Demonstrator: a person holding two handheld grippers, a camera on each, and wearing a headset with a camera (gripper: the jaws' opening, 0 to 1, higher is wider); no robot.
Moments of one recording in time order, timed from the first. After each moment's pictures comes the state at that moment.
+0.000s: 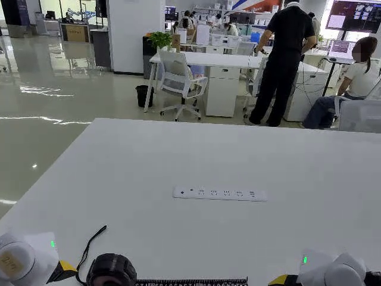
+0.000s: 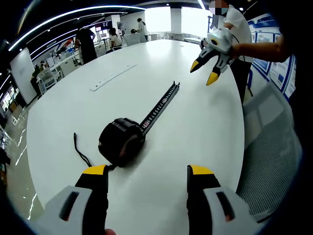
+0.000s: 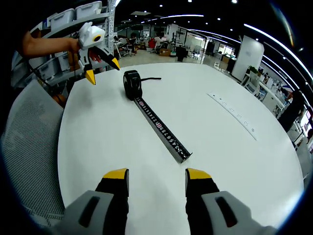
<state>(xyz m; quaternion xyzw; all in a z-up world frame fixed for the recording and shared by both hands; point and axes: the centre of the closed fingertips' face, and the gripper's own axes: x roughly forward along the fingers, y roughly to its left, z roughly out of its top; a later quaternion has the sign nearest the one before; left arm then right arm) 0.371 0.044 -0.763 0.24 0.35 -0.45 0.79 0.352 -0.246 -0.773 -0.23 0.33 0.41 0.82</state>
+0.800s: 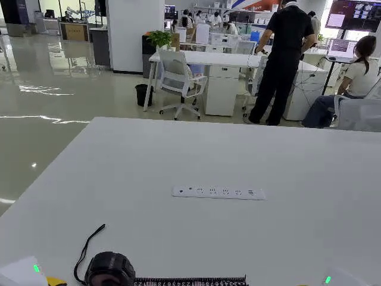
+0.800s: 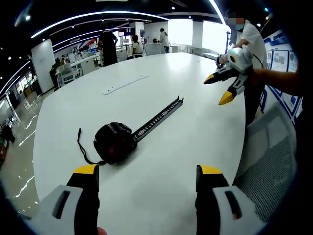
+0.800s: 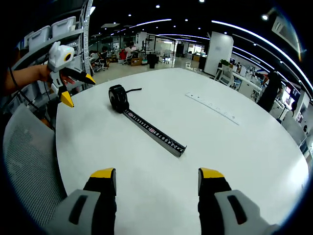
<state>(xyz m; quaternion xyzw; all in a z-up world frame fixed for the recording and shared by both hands) 0.341 0.030 -0.741 0.17 0.32 -0.38 0.85 0.326 -0.249 -0.750 -0.16 0.31 0.30 0.89</state>
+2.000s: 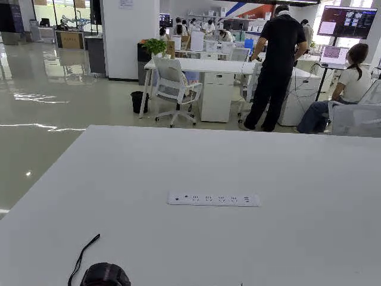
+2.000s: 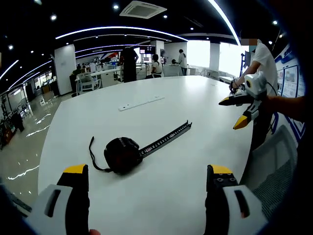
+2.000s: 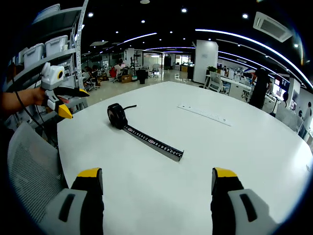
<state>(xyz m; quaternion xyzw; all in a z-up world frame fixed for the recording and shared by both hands) 0.335 0.026 -0.704 0.11 0.25 -0.31 0.91 0.311 -0.255 -0.727 -0.10 0.27 0.27 0.92</state>
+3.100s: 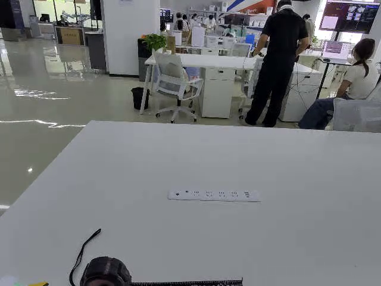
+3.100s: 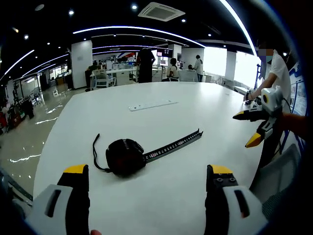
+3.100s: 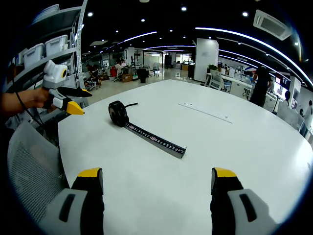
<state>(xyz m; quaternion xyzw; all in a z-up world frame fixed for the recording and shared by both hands) 0.354 0.021 -0.715 0.06 0.26 -0.25 0.93 0.308 -0.252 -0.734 -0.09 0.27 0.28 0.92</state>
